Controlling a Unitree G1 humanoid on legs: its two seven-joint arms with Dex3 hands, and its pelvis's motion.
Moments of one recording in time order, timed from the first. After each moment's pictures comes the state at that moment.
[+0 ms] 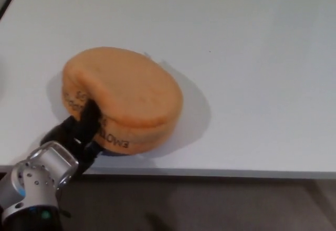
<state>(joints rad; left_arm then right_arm) -0.49 0.00 0.50 0.29 -0.59 0.85 0.35 0.41 -0.48 -0.20 0.42 0.12 -0.60 0.53</state>
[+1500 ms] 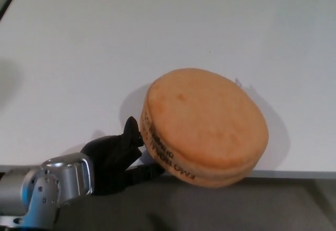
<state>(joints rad) -0.35 0.22 0.05 0.02 -0.63 1.10 -0.07 0.41 -0.49 -0.20 0.41 0.10 -0.57 0.51</state>
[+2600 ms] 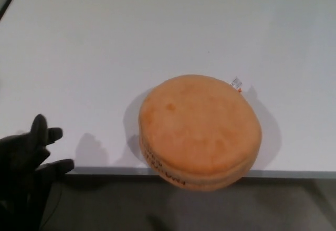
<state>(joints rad) -0.21 0.58 0.21 -0.01 -0.60 1.05 -0.26 0.43 -0.49 -0.20 0.39 0.10 -0.56 0.51</state>
